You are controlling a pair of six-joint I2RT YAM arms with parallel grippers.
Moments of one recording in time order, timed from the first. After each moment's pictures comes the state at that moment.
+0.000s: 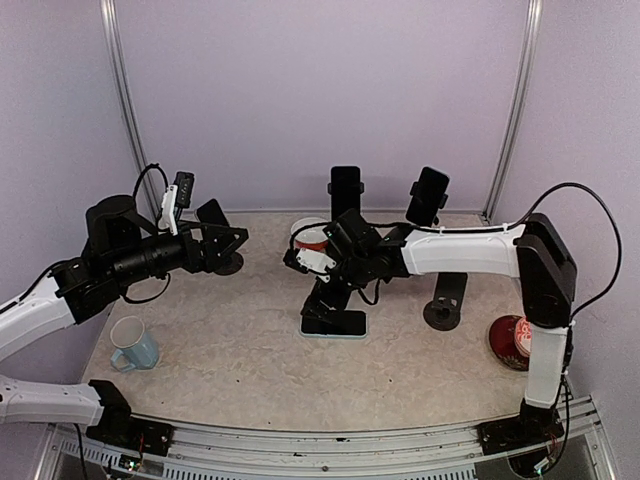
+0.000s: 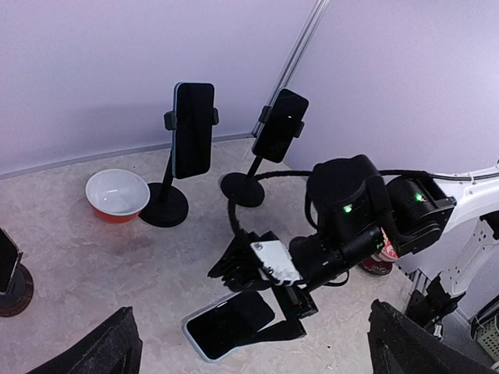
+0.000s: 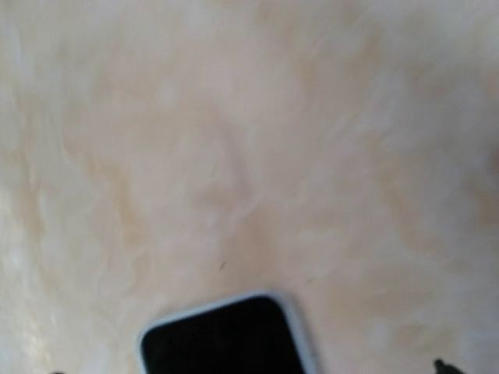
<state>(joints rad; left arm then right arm) -0.65 0.94 0.80 -0.02 0.21 -0.37 0.89 1.95 1.47 -0.32 -0.17 -0.31</state>
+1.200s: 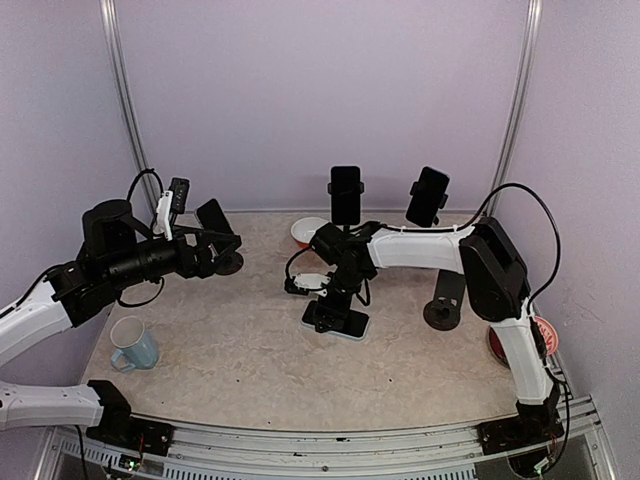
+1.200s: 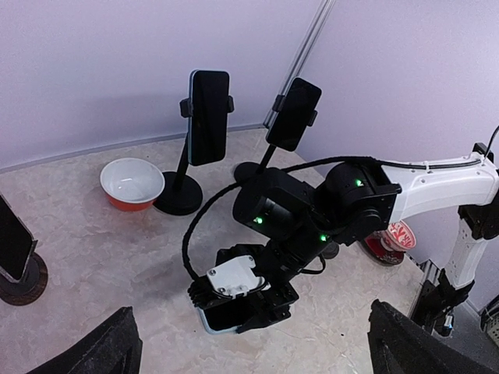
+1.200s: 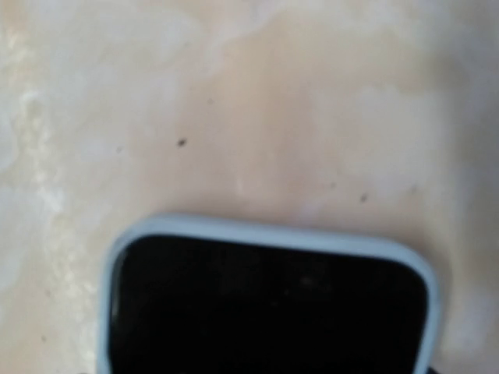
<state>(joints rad) -0.61 0.90 0.77 -0.06 0.23 -0.33 0.84 2.30 1.83 -0.76 -0.19 -0.50</state>
